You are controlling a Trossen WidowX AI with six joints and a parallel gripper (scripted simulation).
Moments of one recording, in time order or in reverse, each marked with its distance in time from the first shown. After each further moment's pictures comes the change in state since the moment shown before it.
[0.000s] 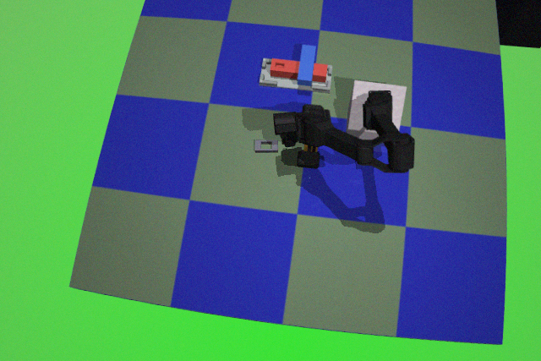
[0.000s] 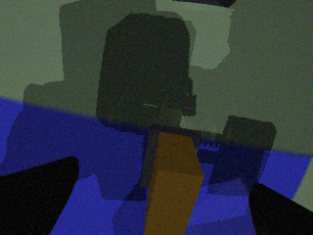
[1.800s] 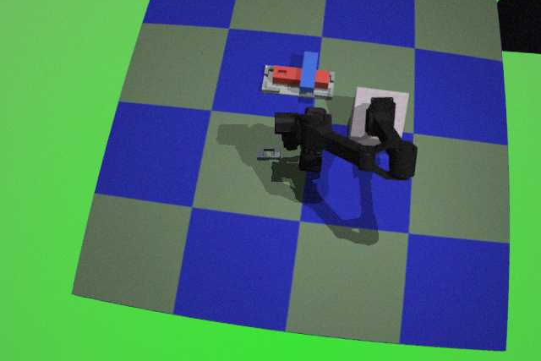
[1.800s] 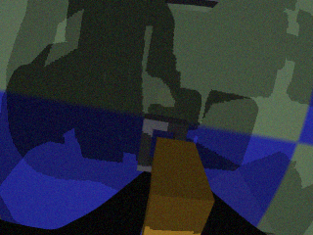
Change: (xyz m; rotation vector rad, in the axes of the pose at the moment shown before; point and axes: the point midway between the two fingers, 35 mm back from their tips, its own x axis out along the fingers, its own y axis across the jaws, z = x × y) arm -0.019 -0.004 0.000 0.010 0.028 -0.016
